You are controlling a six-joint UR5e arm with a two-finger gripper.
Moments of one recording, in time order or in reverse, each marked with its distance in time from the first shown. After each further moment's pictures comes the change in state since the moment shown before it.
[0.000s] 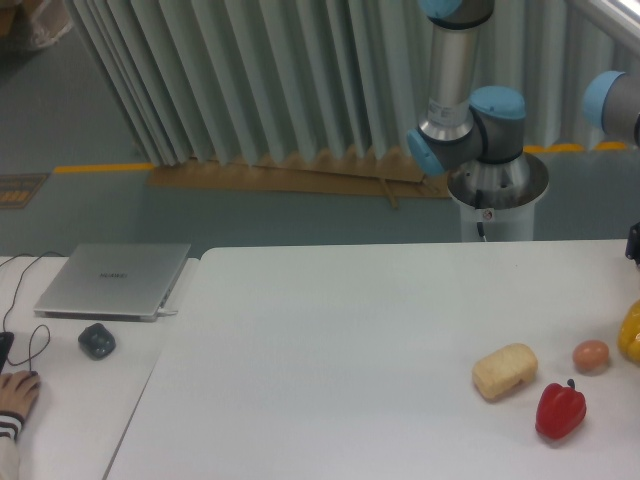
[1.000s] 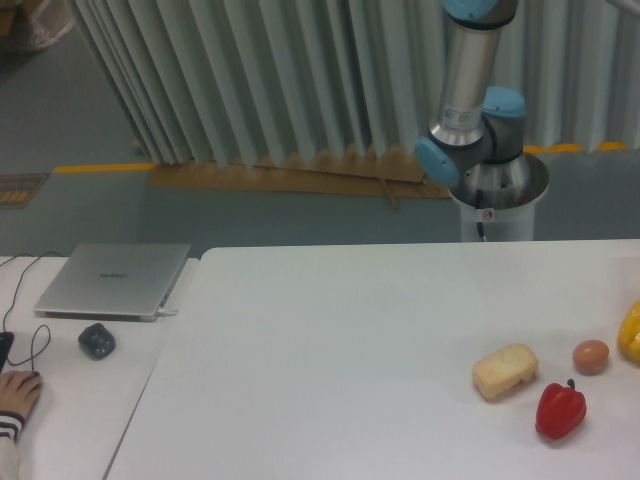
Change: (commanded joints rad) arm 0.061 -0.008 0.007 -0.001 0.007 0.143
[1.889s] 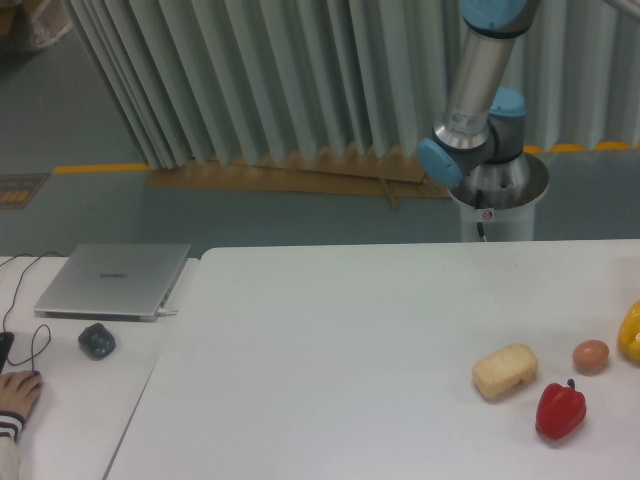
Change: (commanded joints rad) arm 0.048 -0.120 0.000 0.003 0.063 -0.061
